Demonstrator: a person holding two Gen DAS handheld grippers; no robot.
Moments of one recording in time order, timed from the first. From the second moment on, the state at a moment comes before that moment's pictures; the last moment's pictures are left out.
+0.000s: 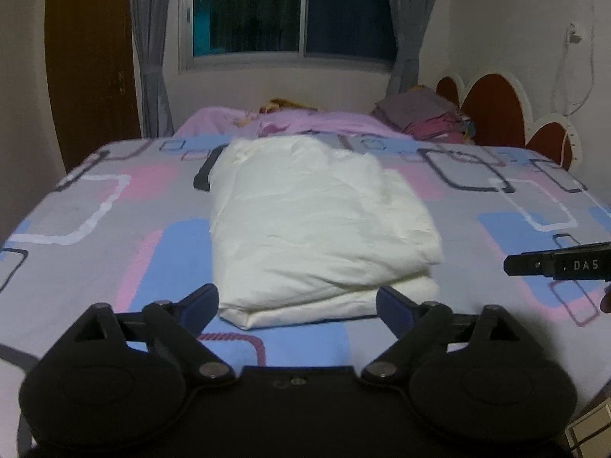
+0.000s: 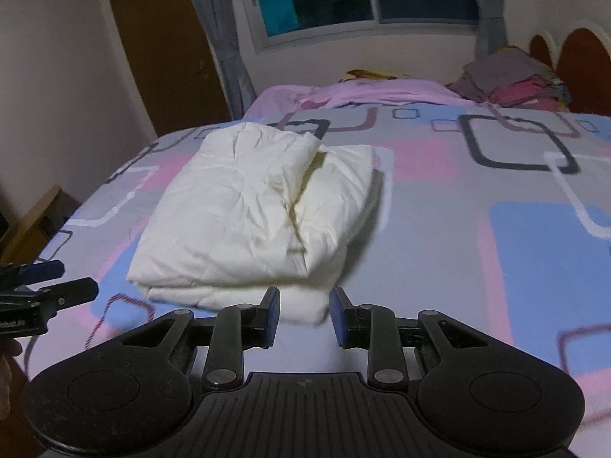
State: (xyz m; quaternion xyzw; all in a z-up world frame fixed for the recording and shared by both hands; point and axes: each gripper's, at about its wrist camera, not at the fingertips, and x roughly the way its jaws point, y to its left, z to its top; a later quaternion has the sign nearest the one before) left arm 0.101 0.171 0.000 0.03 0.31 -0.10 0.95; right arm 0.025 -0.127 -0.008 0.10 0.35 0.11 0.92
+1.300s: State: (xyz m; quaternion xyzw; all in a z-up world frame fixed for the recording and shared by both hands) left arm -0.022 0.142 0.035 0.02 0.26 -0.08 0.96; right arm -0.108 -0.109 0.035 0.05 0.30 0.07 0.95
